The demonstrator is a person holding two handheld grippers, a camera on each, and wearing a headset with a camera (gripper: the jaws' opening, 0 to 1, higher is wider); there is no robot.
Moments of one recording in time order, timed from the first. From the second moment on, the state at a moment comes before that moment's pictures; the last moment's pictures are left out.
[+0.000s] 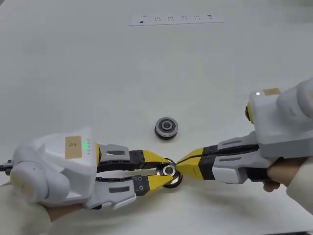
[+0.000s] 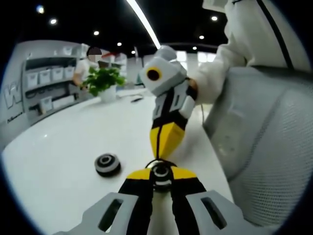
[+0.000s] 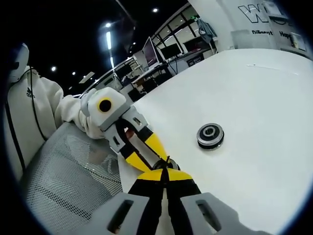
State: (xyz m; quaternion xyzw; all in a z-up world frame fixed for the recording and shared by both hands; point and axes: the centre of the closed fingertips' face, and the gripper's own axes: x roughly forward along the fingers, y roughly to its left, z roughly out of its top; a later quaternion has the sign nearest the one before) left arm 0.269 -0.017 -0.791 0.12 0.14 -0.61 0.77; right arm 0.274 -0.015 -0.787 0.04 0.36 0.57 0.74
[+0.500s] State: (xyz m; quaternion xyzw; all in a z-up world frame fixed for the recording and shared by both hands) left arm 0.269 -0.016 -0.791 0.13 0.14 -0.60 0.77; right arm 0.277 -0.017 -0.788 0.03 0.35 0.57 0.74
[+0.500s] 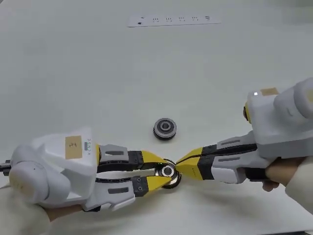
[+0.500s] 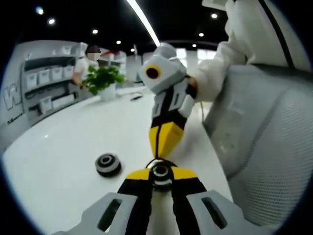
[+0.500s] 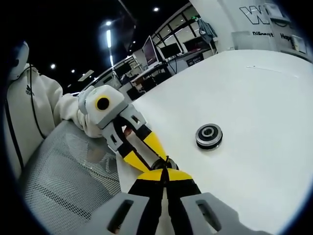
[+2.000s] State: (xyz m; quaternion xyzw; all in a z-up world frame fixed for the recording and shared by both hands) left arm 0.265 0.058 -0.728 0.09 0.15 -0.52 0.83; right arm 0.270 -0.011 -0.753 -0.01 0.33 0.57 0.76
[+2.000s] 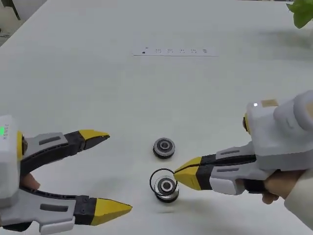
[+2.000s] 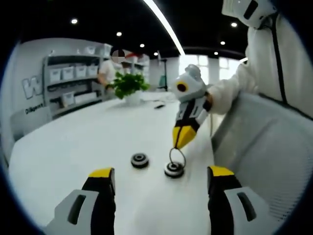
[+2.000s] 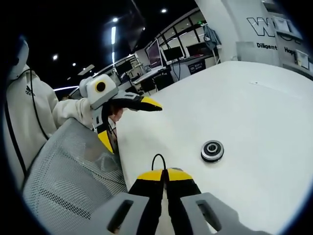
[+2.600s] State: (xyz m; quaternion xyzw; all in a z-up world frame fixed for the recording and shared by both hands) left arm 0.260 0.085 -0.720 0.09 0.13 -0.49 0.86; right arm 0.258 0.004 -0.736 -0.03 0.31 0.58 0.75
